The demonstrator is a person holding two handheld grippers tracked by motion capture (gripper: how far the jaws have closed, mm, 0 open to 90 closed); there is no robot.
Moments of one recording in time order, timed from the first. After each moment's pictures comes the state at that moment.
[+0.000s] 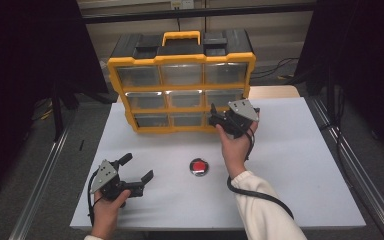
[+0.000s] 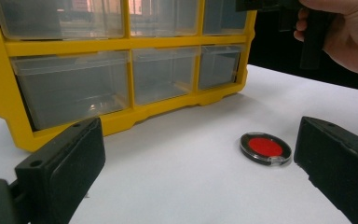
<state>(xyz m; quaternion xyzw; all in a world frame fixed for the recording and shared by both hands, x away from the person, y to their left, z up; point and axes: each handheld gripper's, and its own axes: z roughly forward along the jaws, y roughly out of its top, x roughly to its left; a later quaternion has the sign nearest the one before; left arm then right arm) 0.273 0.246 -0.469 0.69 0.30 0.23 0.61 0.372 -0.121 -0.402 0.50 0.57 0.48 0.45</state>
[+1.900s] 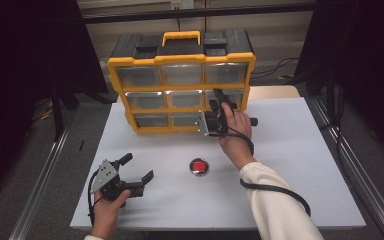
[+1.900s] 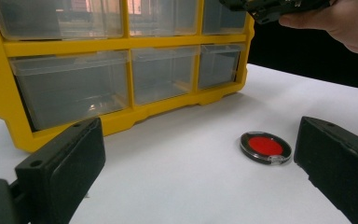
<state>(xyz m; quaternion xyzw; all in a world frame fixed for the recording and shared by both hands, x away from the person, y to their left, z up) 0.273 0.247 -0.469 0.70 0.30 0.24 0.60 0.379 -0.082 -0.394 0.07 0.72 0.11 0.68</state>
